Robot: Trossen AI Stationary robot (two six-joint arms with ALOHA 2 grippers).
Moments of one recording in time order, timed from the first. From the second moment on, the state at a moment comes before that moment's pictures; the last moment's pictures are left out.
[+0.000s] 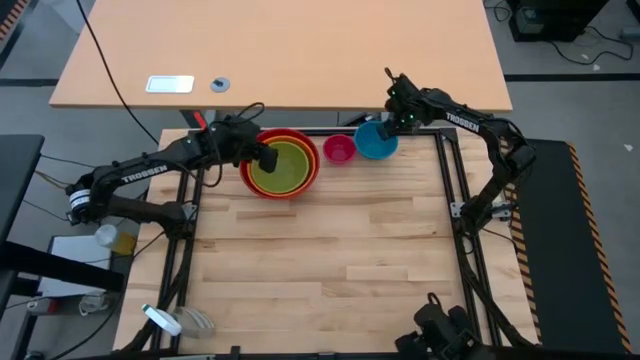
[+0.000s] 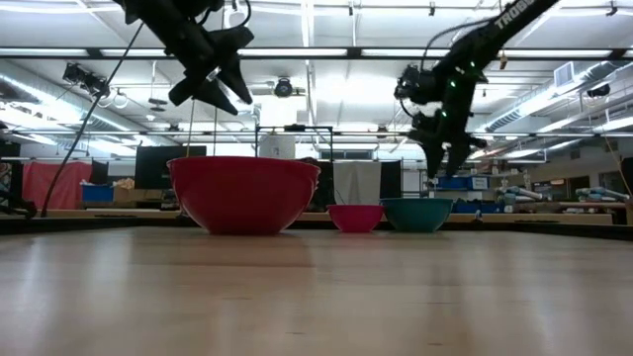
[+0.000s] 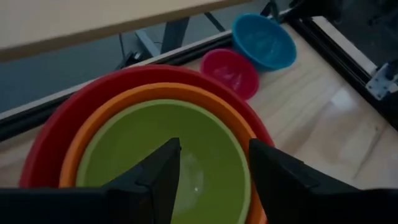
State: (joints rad) left arm 0.47 1.14 0.99 -0.49 -0.14 -0.49; right arm -0.93 1.67 1.27 -0.80 0.08 0.17
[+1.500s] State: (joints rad) left arm 0.39 1.15 0.99 -0.40 -0.15 -0.51; right arm -0.97 1.62 1.06 -0.53 -0.03 0.31
